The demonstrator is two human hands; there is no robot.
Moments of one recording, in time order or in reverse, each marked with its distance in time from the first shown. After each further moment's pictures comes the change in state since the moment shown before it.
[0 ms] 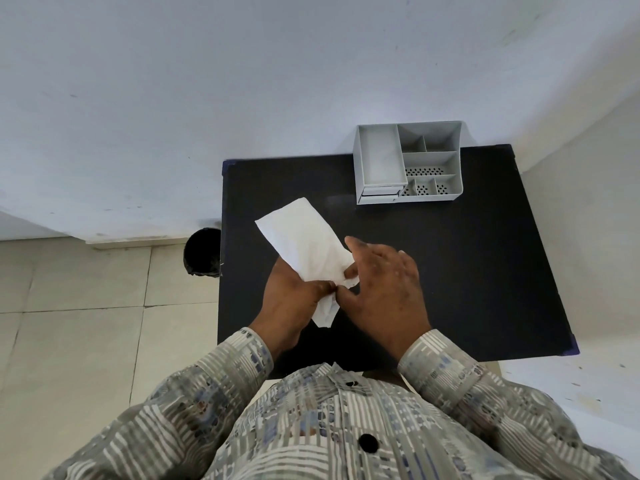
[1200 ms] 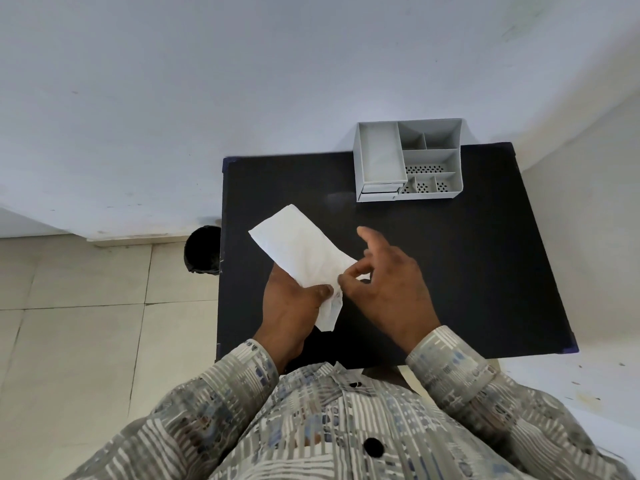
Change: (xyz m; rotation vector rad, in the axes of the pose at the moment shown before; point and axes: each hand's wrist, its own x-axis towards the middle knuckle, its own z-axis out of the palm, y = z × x) left_hand -0.017 -0.007 0.007 0.074 0.142 -0.030; right_hand 0.000 0.008 -0.004 0.301 0.051 0.089
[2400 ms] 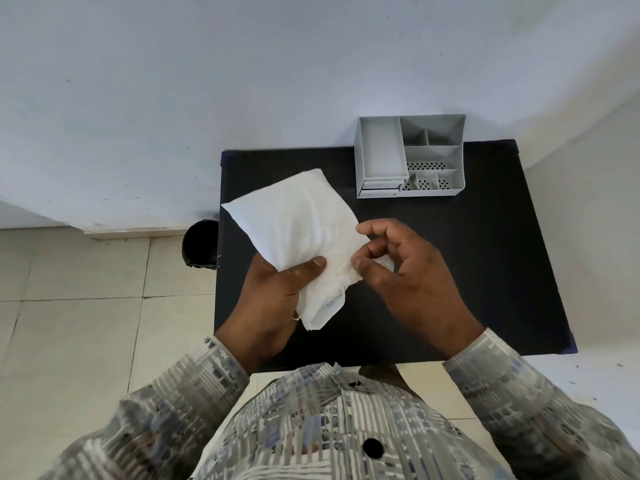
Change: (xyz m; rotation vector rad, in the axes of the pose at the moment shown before) left_hand -0.014 0.045 -0.021 -0.512 -0.259 -0.008; right_hand -0.010 -0.014 -0.046 0.334 -0.053 -0.023
